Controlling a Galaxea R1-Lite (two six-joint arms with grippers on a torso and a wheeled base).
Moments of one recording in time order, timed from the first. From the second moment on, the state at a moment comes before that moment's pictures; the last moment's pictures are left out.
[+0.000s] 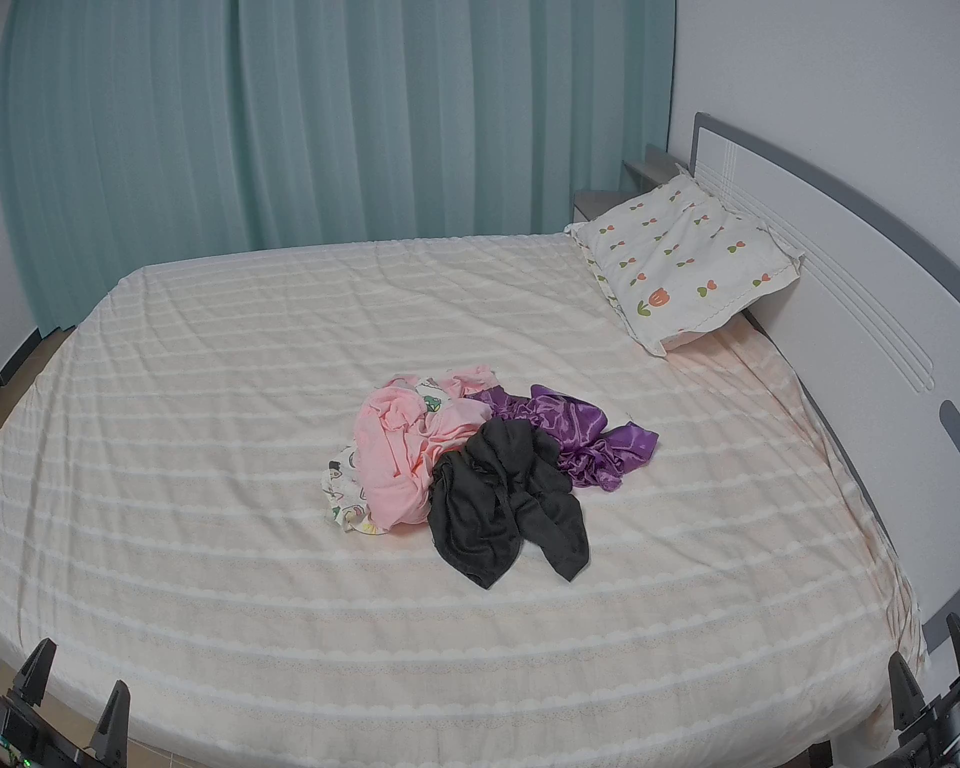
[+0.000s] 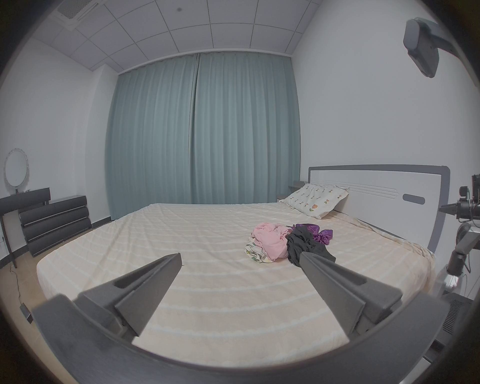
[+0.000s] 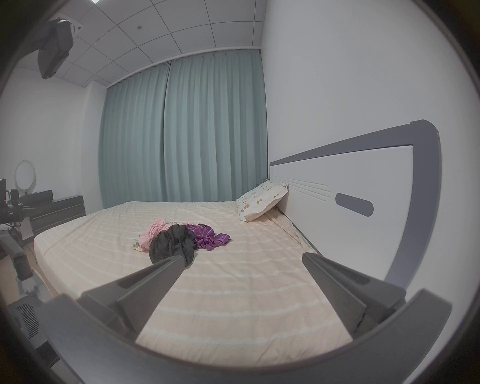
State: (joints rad) left arm -0.01 0.02 -0.02 0.01 -0.03 0.00; right arm 0.00 0.02 -0.02 0.01 0.00 0.00
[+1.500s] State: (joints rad) left arm -0.01 0.02 -0.02 0.01 -0.03 0.00; right arm 0.00 0.02 -0.02 0.01 0.00 0.00
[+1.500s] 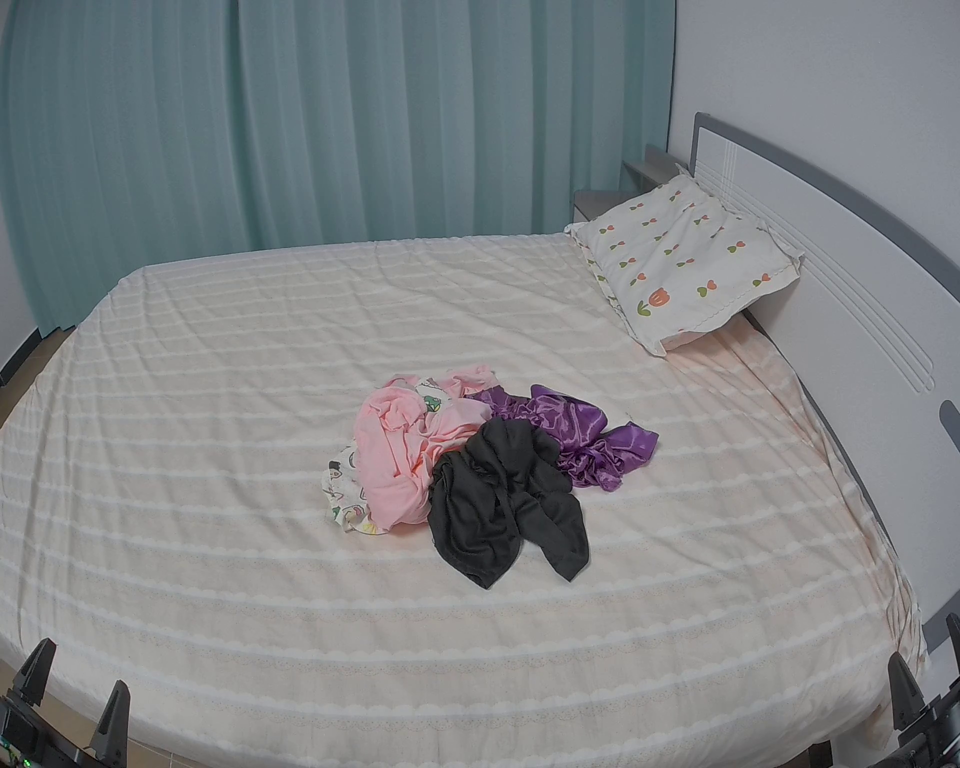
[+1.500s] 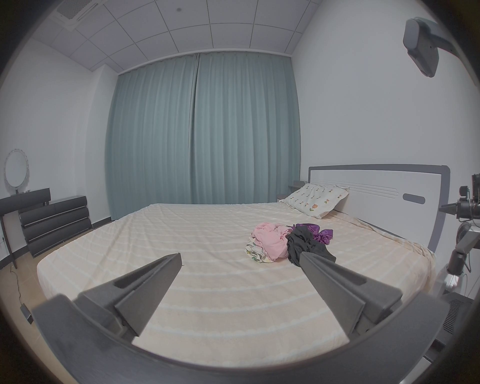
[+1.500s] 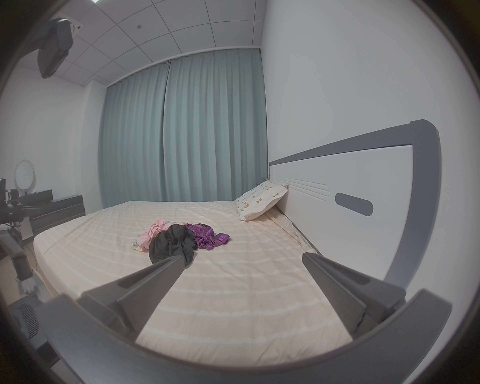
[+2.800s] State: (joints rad) left arm -0.01 0.02 -0.02 0.01 -0.03 0.01; right arm 0.22 1.66 -0.51 -0.69 0.09 0.39
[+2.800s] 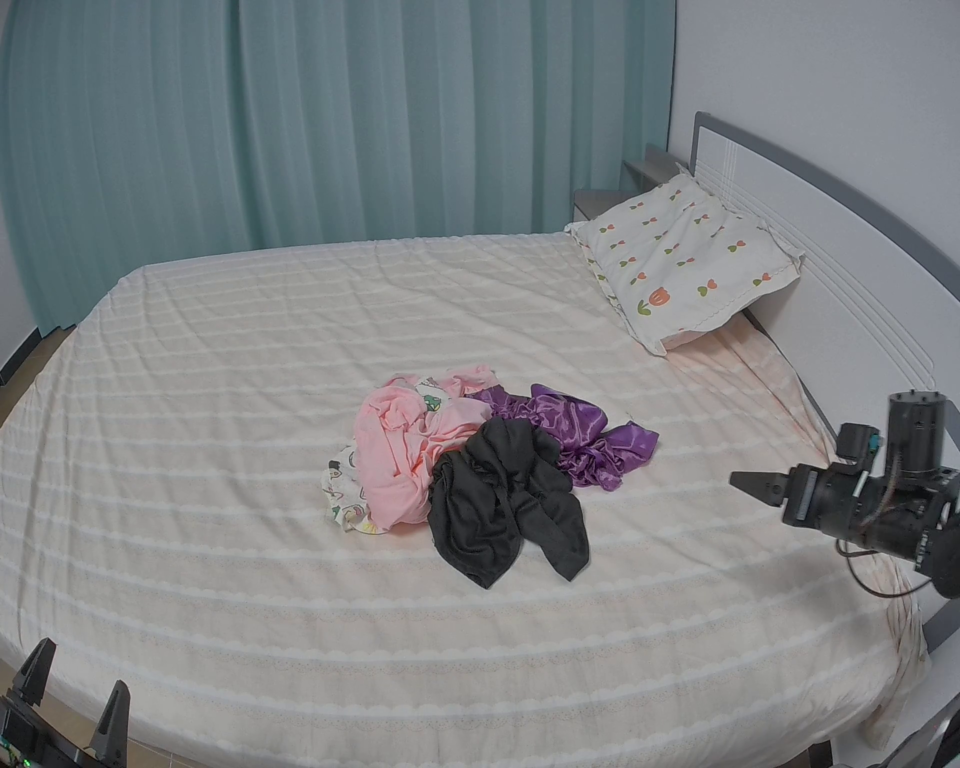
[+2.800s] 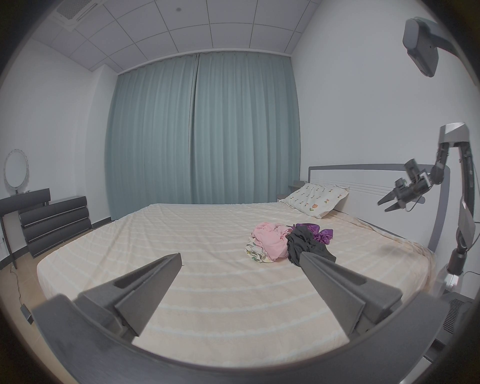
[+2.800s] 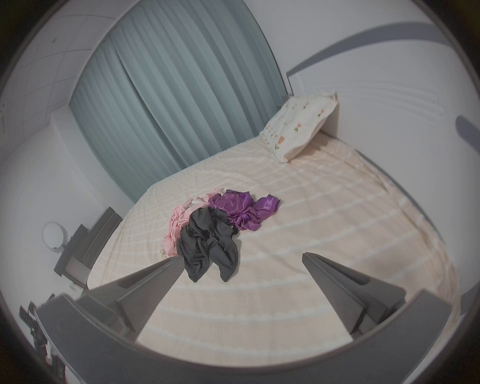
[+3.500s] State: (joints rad) left arm -0.01 0.02 -0.02 0.01 -0.03 0.00; right arm 0.46 2.47 -1.07 -0.82 -0.06 0.54
